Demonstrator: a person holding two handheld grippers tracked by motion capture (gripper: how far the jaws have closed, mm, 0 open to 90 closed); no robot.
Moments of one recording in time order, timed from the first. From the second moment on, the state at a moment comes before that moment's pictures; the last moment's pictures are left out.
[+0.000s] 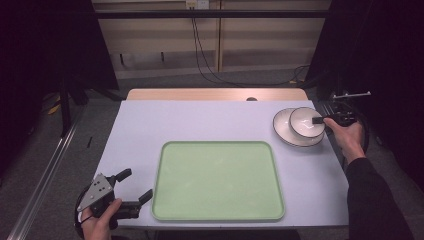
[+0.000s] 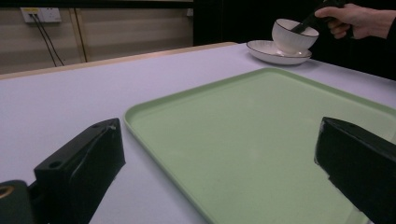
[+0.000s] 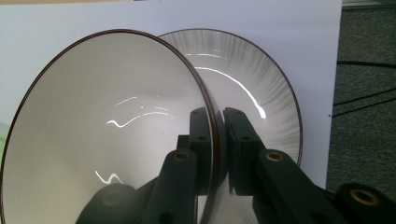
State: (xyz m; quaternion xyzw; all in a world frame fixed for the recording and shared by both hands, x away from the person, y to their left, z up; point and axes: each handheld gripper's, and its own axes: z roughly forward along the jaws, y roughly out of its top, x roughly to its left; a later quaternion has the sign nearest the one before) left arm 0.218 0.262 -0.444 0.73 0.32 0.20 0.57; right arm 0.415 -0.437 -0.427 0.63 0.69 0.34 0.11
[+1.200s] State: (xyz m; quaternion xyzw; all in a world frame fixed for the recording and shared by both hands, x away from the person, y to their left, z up) left arm 0.218 0.262 -0.444 0.73 0.32 0.20 0.57; right arm 0.383 -0.410 -0.406 0.55 0.73 0.40 0.08
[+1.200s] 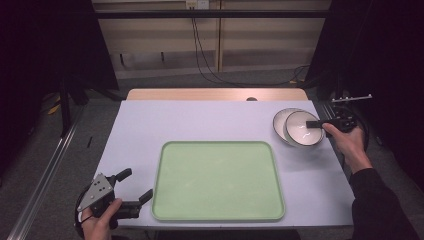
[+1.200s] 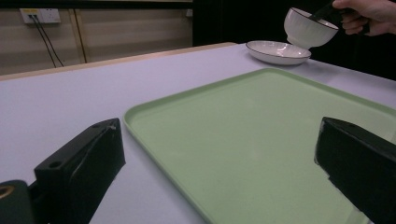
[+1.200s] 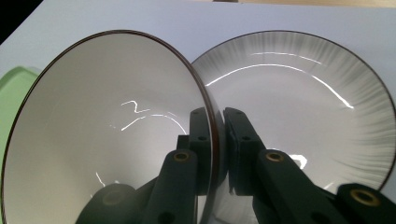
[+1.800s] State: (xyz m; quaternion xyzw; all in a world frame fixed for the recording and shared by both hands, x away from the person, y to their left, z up) left arm 0.218 0.262 -0.444 0.73 0.32 0.20 0.57; right arm 0.374 -0.367 -0.396 0.50 0.77 0.39 0.06
